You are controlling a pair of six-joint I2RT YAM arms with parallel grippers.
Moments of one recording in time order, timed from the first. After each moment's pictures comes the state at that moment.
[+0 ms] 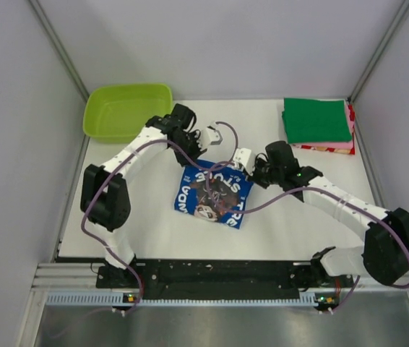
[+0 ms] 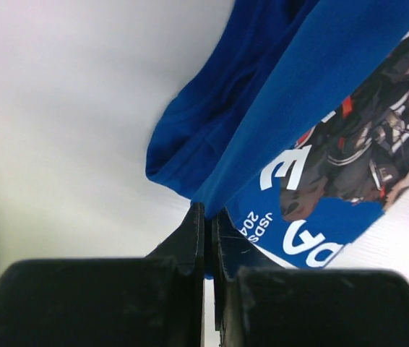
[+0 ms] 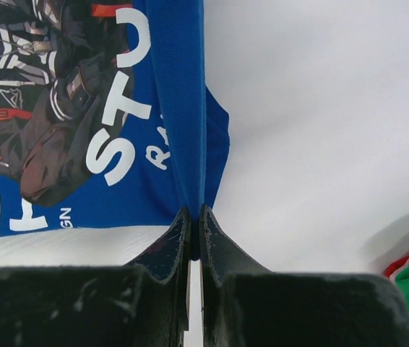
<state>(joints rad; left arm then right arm) -0.45 1.80 1.58 -0.91 0.31 0.71 0.56 1.29 0.86 -0.27 -0.25 -0.66</state>
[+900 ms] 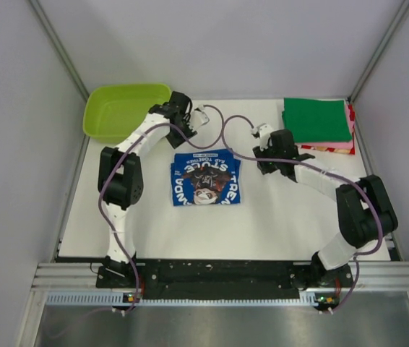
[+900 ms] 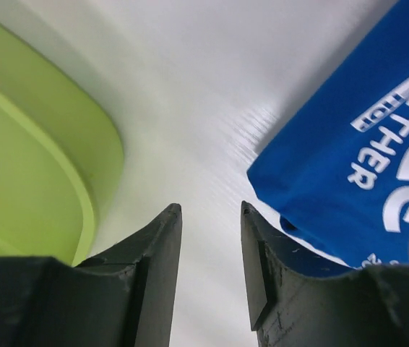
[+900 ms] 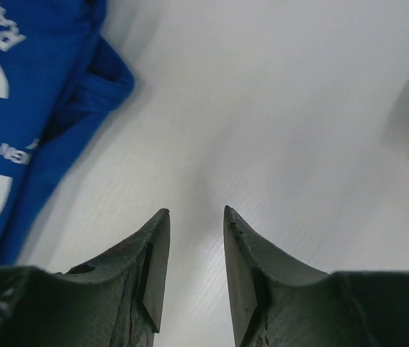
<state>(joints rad) -0.35 2.15 1.88 -0.83 -0.07 0.65 0.38 1.62 0.94 -0.10 -0.02 -0.21</state>
